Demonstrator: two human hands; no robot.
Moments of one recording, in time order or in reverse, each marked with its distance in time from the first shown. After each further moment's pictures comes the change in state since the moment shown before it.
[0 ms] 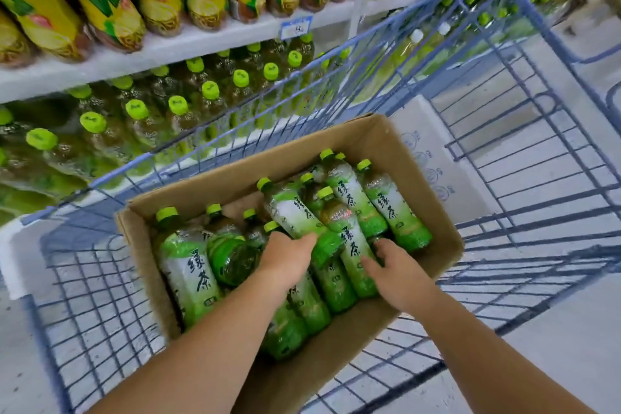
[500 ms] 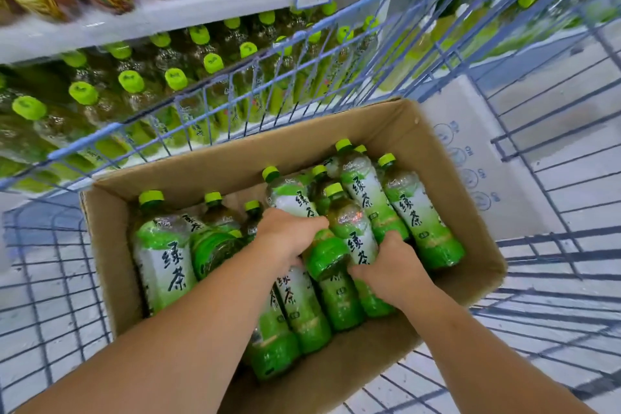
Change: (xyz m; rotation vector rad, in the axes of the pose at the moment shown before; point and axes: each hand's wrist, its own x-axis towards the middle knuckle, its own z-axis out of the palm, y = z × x) left_hand 0.057 0.023 0.022 -0.113 0.120 -0.072; right_hand 0.067 0.003 0.018 -0.023 -0.006 0.036
